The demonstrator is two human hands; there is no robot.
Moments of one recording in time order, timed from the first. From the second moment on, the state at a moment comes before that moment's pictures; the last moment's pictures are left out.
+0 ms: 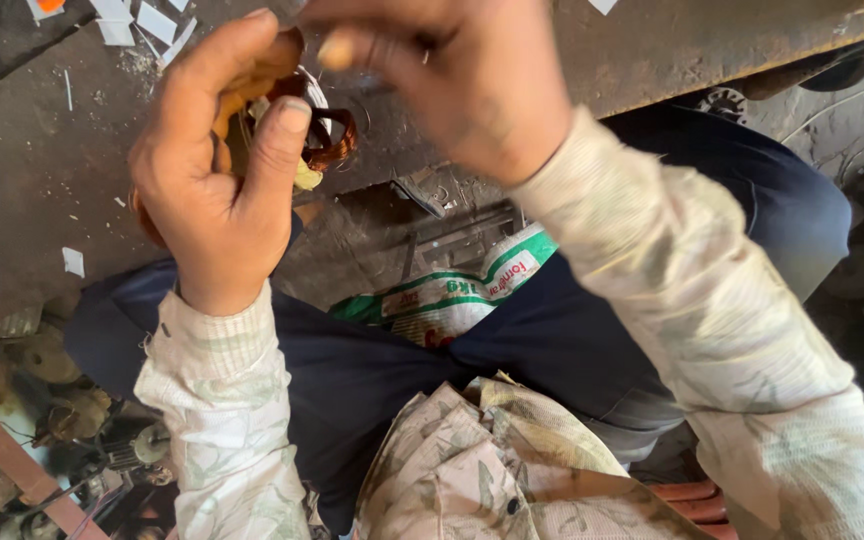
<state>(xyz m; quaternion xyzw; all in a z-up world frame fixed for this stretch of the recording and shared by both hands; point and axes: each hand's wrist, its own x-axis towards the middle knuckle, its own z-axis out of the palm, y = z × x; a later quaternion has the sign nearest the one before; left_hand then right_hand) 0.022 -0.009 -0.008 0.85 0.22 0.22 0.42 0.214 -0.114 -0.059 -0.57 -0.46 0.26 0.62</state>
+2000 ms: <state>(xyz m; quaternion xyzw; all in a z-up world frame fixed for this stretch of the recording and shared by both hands) 0.021 0.001 -0.014 0.85 0.18 0.27 0.42 0.218 -0.126 -0.057 -0.49 -0.62 0.20 0.58</state>
